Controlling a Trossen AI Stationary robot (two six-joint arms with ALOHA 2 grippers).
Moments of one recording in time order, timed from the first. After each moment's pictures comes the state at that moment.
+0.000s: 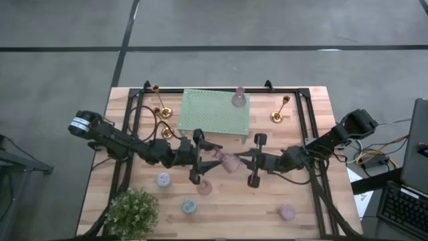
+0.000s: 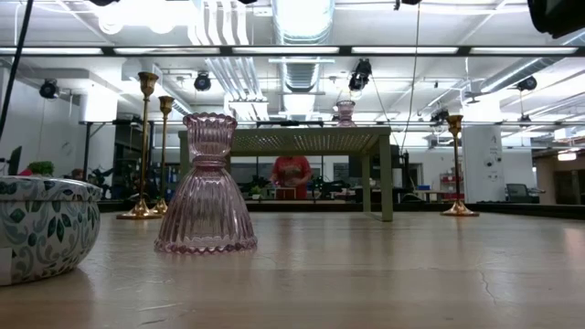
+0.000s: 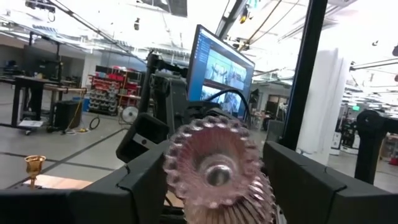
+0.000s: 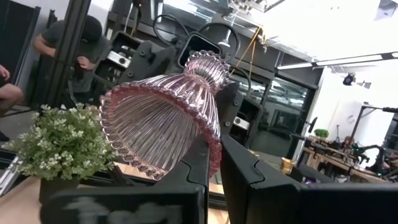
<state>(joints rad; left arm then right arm) -0.31 1.46 0.84 0.97 -0.29 -0.11 0.42 1.46 0.59 1.21 0.50 -0.44</state>
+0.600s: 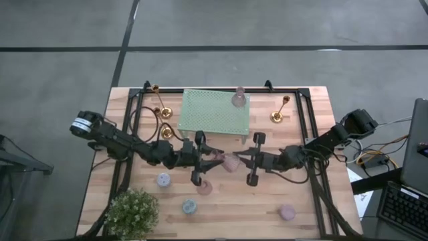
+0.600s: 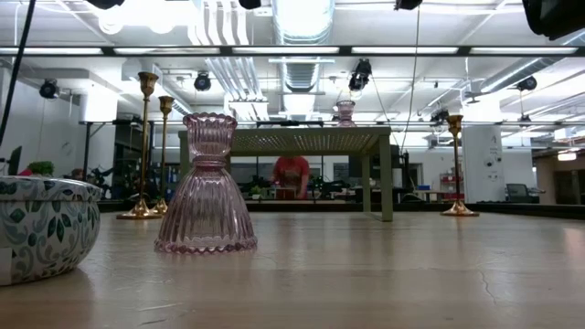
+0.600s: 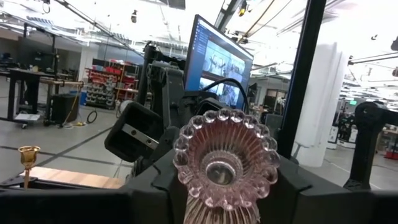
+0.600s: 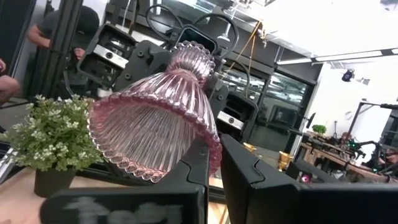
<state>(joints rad) -0.31 1.47 0.84 0.97 -0.28 -0.11 0.41 1.46 0.59 1.18 0.50 -0.43</state>
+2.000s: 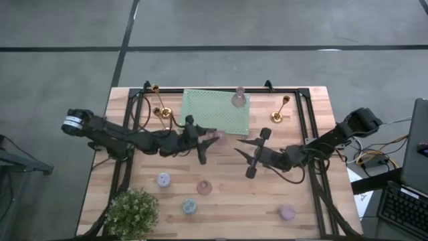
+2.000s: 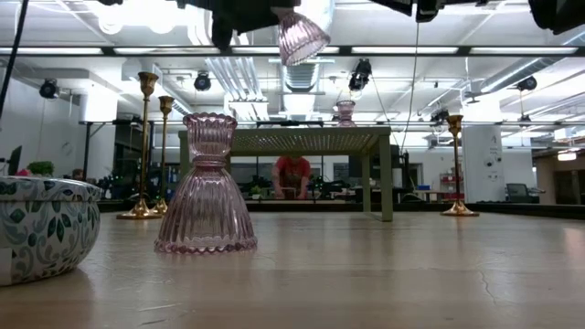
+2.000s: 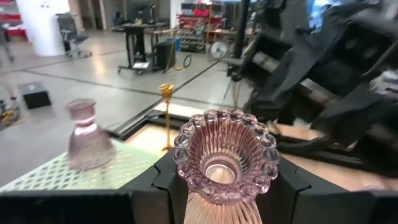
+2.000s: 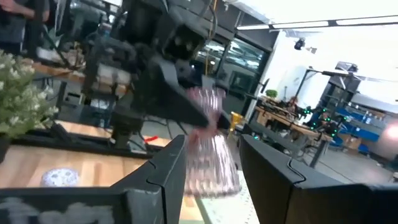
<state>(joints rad) -0.18 1.35 0.84 0.48 -0.53 -0.10 0.41 1.40 0.58 1.04 0.74 -0.44</state>
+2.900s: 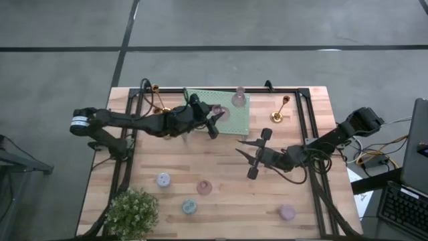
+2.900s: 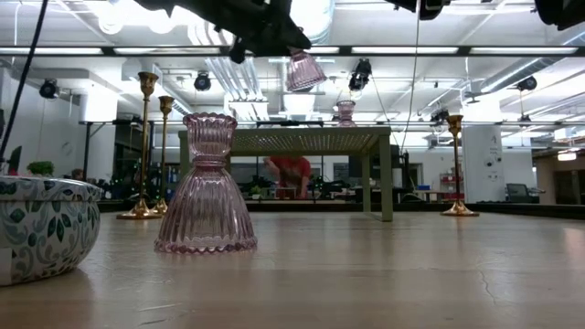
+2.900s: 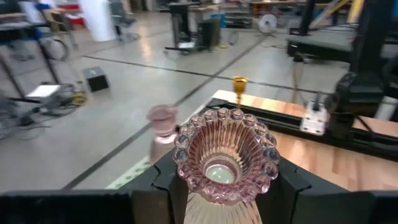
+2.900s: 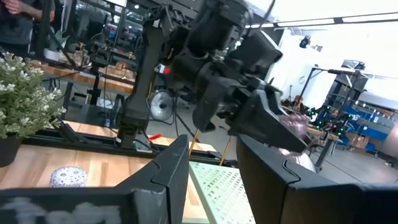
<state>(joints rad) 0.06 1.44 1.04 0.27 -0.46 -0.03 0.42 1.37 0.57 1.00 0.73 -0.42</state>
